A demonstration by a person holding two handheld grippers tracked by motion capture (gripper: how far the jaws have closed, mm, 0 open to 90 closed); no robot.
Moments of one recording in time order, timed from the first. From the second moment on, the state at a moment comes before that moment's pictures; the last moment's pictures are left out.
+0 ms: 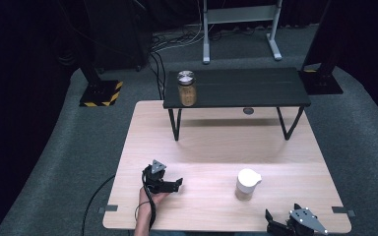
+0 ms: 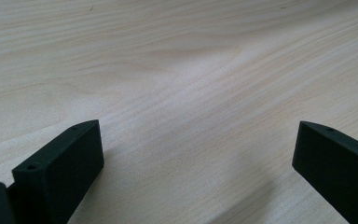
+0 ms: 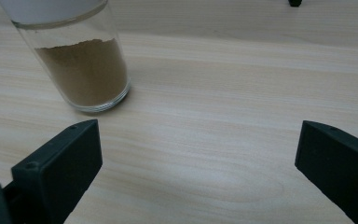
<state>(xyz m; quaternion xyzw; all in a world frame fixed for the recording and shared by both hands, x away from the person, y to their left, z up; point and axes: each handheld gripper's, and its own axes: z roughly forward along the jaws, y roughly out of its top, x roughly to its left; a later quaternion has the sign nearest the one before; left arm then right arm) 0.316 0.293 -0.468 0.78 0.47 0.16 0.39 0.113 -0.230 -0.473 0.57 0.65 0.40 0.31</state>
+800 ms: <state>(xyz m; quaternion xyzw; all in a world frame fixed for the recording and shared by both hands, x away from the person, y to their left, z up) 0.317 0.296 -0.469 0.78 0.47 0.15 0.39 0.108 -0.225 -0.480 0.56 0.64 0.43 0.31</state>
